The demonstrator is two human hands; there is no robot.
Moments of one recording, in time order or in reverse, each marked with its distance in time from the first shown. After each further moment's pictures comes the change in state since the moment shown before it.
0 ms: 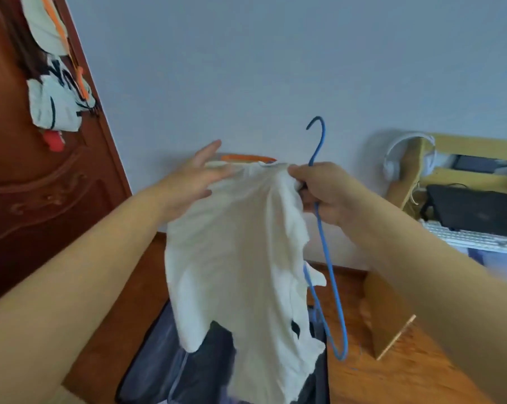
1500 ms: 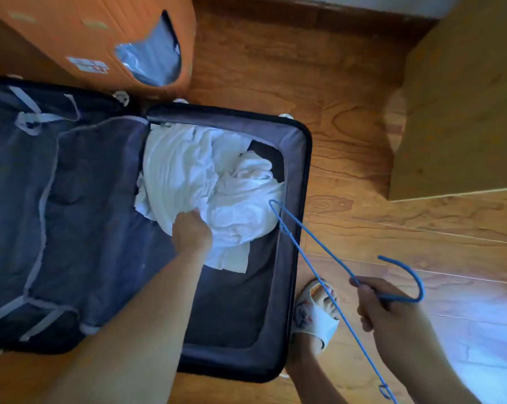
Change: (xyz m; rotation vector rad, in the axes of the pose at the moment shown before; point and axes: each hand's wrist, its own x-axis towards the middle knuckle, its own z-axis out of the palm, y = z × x) left_hand 0.163 -0.927 0.447 0.753 -0.002 -1.060; right_hand 0.170 0.794 -0.331 -0.496 0.270 0.720
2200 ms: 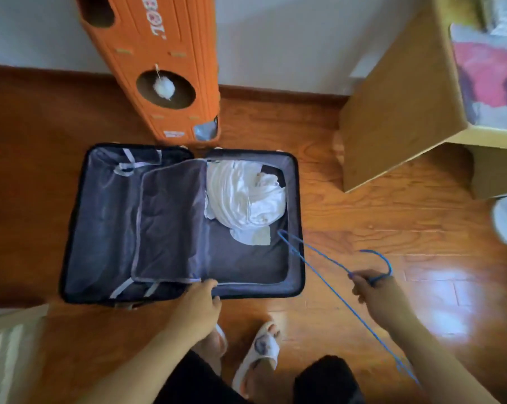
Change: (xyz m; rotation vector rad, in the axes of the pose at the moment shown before) left_hand -0.310 -0.232 -0.317 0.231 -0.327 0.535; right_hand -0.357 -0.114 -0.004 -0.030 0.109 0.010
